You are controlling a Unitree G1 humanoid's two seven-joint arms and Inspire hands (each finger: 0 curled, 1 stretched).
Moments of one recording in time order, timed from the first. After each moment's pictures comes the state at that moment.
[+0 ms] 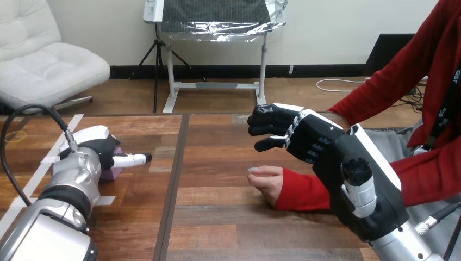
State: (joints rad) left arm -0.90 0.41 -0.41 1.35 0.67 0.12 -0.09; right arm 0.19 -0.24 0.05 -0.30 0.28 -0.32 0.49
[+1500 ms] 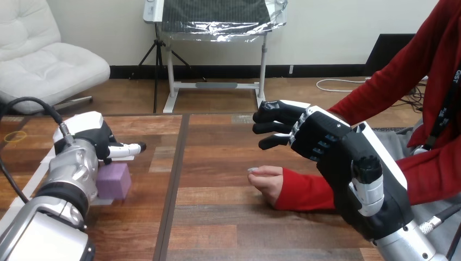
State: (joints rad) left arm -0.91 0.42 -0.41 1.35 0.66 0.10 0.02; right arm 0.19 -0.24 0.03 -0.30 0.31 -0.33 0.50
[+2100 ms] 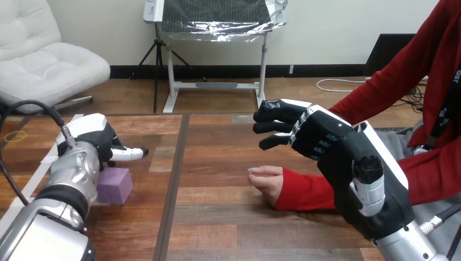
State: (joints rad) left arm -0.90 0.42 -0.41 1.35 0.64 0.07 0.02; right arm 0.19 -0.24 0.03 -0.30 0.31 -0.34 0.50
